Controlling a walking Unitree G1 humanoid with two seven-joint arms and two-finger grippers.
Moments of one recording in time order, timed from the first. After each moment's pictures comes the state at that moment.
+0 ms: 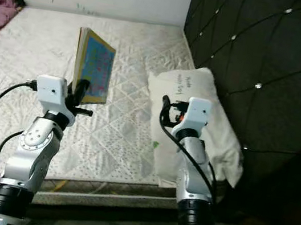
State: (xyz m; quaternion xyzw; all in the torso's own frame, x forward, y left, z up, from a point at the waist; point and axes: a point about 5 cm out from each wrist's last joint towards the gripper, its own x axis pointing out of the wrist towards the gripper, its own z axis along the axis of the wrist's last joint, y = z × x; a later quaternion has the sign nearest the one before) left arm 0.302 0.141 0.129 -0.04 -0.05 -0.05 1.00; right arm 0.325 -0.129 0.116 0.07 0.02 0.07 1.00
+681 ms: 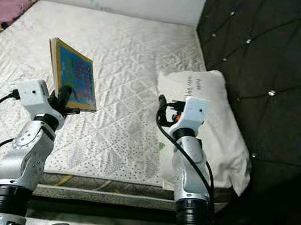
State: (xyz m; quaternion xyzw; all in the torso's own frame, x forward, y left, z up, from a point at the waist) left arm 0.300 0.161 0.111 -0.16 0.02 0.03 0.99; right arm 0.325 -0.126 0.115 0.07 0.02 0.08 0.99
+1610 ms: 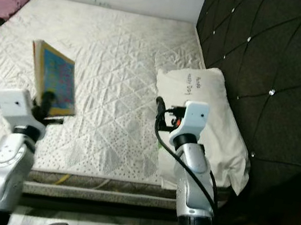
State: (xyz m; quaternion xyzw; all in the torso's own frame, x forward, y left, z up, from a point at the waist) left arm 0.262 0.184 0.115 -0.04 0.00 0.05 1.00; right arm 0.302 -0.125 0.127 0.06 -0.01 0.12 0.99
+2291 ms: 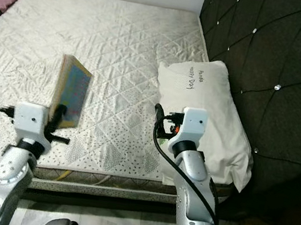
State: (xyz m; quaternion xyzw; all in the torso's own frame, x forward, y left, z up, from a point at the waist) left arm 0.238 0.162 0.105 0.04 0.02 -0.03 1.00; right arm 0.287 -0.126 0.122 0.05 0.02 0.11 0.99
